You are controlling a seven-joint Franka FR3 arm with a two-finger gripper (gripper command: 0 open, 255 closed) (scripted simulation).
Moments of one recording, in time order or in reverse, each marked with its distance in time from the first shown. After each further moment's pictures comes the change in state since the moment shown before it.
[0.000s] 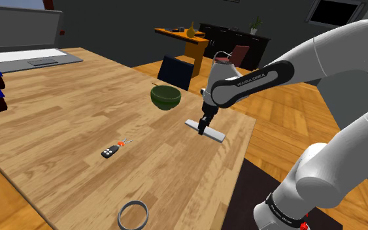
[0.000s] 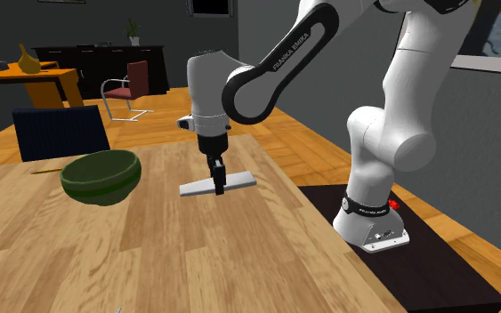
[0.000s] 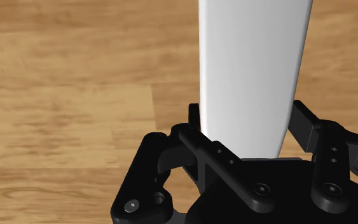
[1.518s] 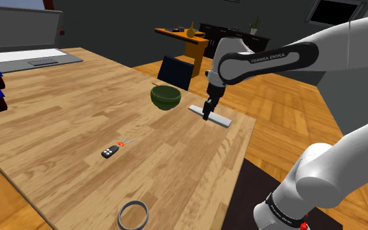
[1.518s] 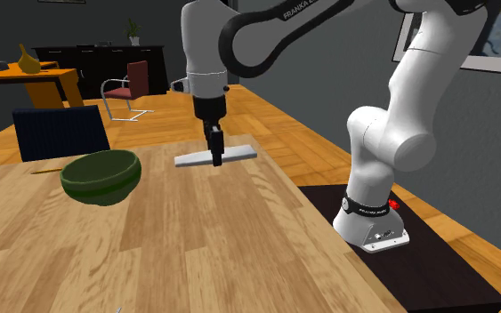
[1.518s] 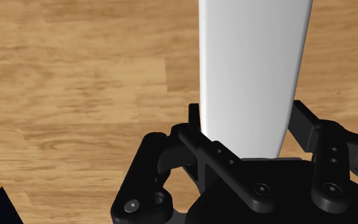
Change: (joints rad) arm 0.000 -0.125 0.005 0.128 -0.002 -0.252 0.001
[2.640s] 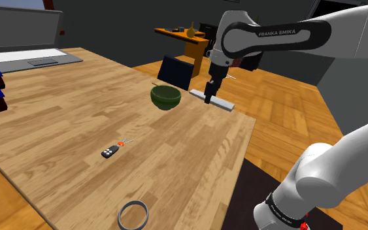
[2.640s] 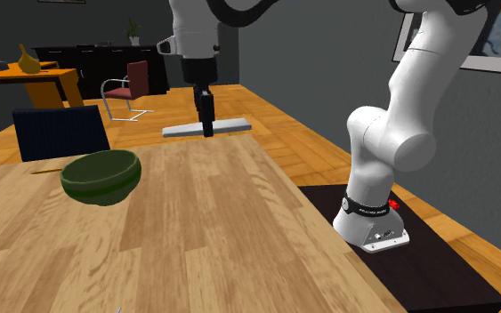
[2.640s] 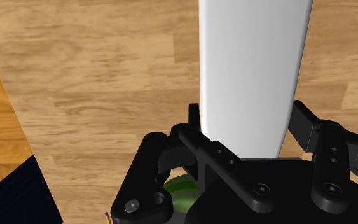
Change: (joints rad) arm 0.002 0.000 0.004 0.208 0.004 -0.208 -0.001
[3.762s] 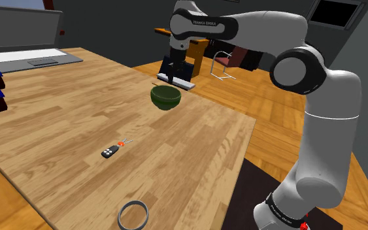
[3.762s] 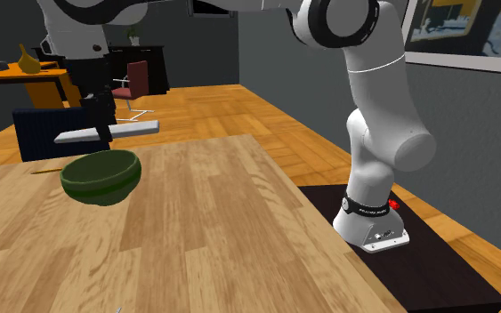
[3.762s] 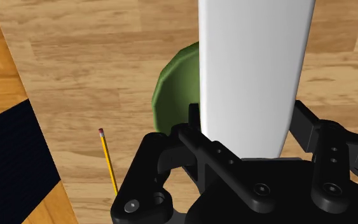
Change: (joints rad) arm 0.010 0.724 0.013 0.899 0.036 -0.177 0.014
